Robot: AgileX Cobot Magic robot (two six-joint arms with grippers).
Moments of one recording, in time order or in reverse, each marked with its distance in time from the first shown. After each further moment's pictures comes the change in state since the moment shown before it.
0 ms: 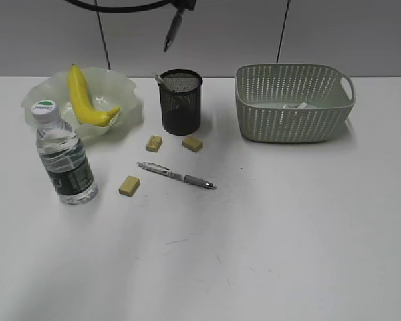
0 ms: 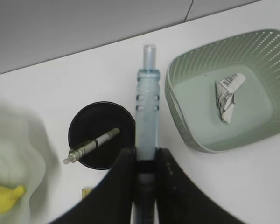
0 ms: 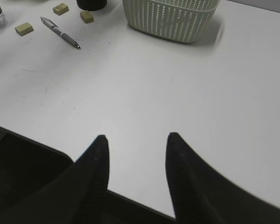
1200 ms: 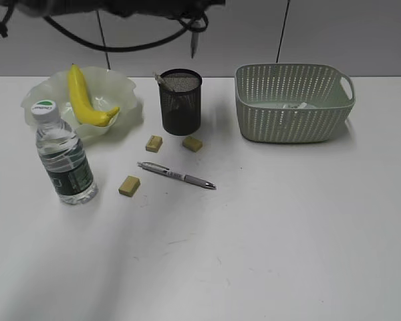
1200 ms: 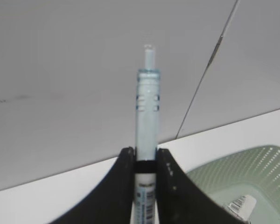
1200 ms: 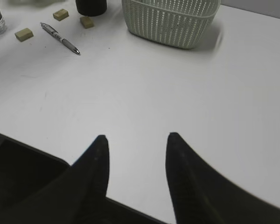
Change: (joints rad) left arm 0.064 -0.033 0.518 0.032 -0.998 -0.031; right arm 0.000 0.000 0.019 -0.001 -0.040 0.000
